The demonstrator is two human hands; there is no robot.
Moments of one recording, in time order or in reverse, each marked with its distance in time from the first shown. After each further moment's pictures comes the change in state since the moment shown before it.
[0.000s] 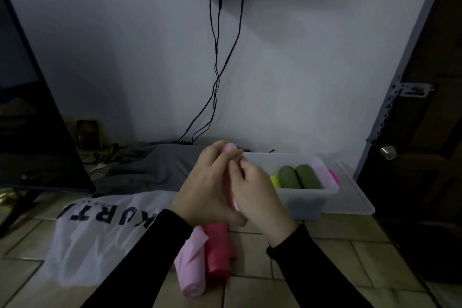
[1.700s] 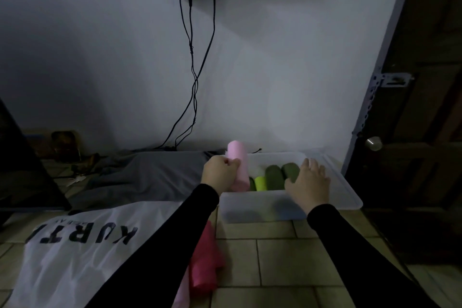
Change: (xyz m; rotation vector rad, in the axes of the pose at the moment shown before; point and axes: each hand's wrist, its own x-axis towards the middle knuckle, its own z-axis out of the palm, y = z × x) left_hand 0.076 -0.022 0.096 -0.210 -0.147 -0.810; right_hand 0.073 0.183 -0.082 -0.823 0.144 0.392
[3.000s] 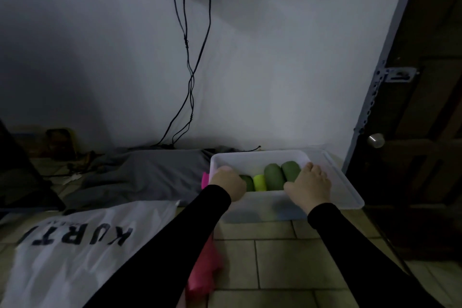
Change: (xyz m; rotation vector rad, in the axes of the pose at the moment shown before) left_hand 0.003 0.002 0.025 0.516 -0.276 -0.013; right_hand 0.003 0.000 -0.002 0.024 -0.121 0.091
